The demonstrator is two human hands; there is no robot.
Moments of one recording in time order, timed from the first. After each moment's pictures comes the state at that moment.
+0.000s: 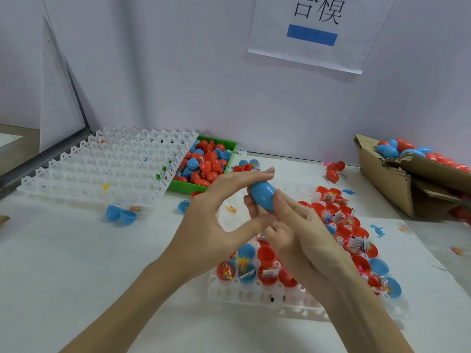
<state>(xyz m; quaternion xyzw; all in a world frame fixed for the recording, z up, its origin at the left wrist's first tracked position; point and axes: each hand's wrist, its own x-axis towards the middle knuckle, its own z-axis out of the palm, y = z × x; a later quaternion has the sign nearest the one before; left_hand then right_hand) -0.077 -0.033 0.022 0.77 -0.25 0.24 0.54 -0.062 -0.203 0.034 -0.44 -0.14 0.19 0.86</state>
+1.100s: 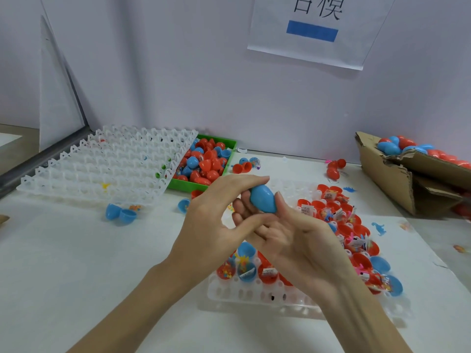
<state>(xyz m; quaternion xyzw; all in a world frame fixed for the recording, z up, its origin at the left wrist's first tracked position) -0.080 -0.038 0.020 0.80 -0.23 0.31 0.46 -0.065 -0.205 0.031 -0.34 -0.12 0.32 0.88</state>
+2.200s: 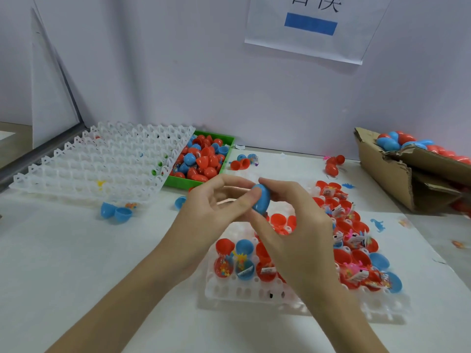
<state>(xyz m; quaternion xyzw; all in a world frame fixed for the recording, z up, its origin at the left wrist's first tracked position) -0.073 -0.037 0.026 0.68 -0.06 0.05 0.73 -0.069 -0.193 0.015 -0.82 -0.22 -0.31 0.43</state>
